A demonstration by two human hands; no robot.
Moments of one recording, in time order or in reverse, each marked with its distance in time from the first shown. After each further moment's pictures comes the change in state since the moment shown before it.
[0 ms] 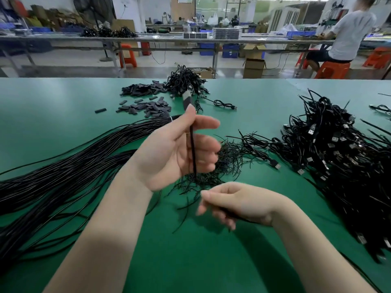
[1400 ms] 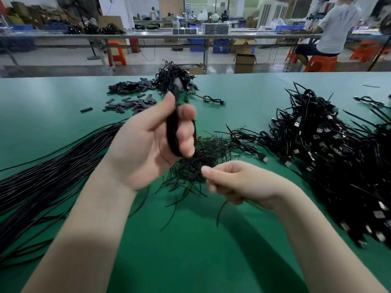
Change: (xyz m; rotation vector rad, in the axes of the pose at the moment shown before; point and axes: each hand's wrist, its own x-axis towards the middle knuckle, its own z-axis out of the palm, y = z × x) left_hand -0.004 0.007 0.016 -0.046 -0.031 0.084; right_hand -0.025 -0.018 -0.016 -0.038 0.214 -0.086
